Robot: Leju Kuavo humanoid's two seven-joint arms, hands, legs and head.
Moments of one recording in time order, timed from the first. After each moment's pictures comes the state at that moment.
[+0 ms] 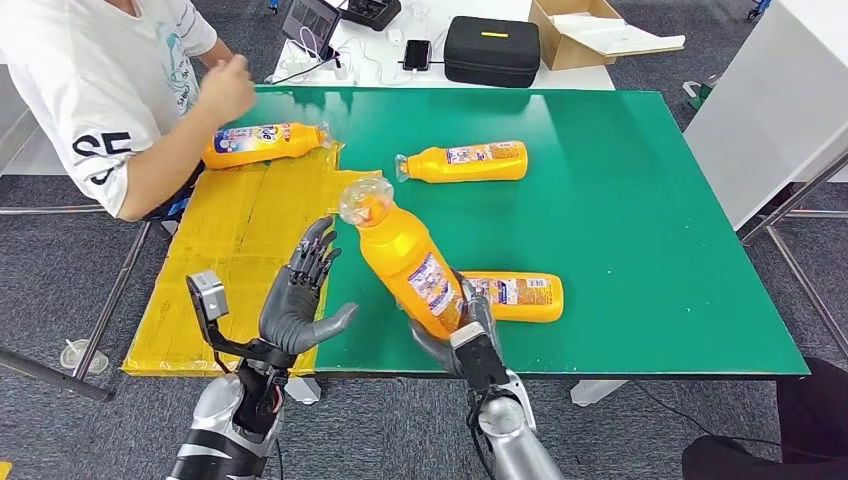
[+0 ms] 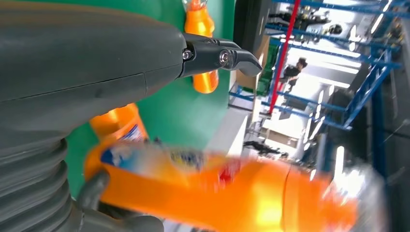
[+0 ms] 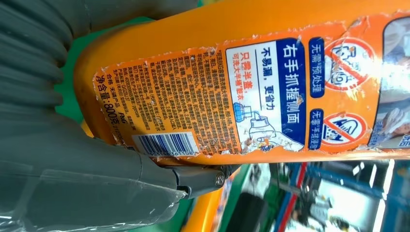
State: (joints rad) left arm -0.19 -0.24 -0.24 -1.13 0.22 -0.47 -0.54; right arm -0.17 0.25 0.22 -1.02 0.37 -0.24 -0.65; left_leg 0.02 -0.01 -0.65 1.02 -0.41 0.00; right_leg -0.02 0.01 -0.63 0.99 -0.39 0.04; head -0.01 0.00
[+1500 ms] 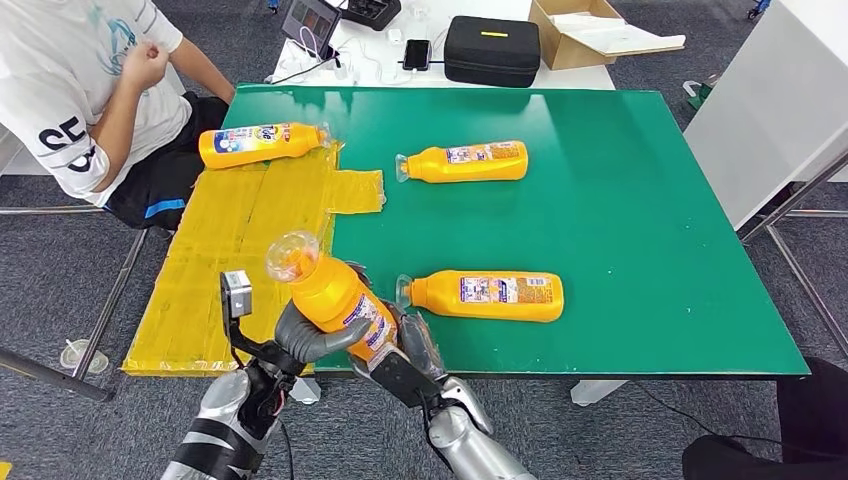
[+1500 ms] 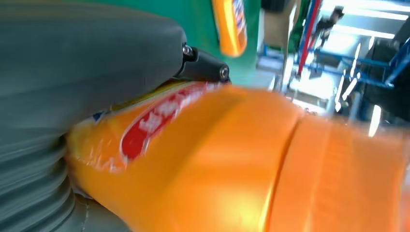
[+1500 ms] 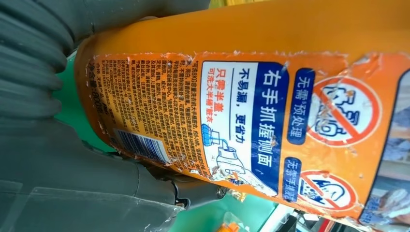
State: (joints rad) left arm -0.25 -0.19 -0.30 -0.98 0.29 -0.64 -0.51; right arm -0.29 0.30 0.39 -0.70 0.46 -0.29 -0.61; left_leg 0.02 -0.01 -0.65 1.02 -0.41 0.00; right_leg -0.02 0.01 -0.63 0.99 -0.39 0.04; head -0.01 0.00
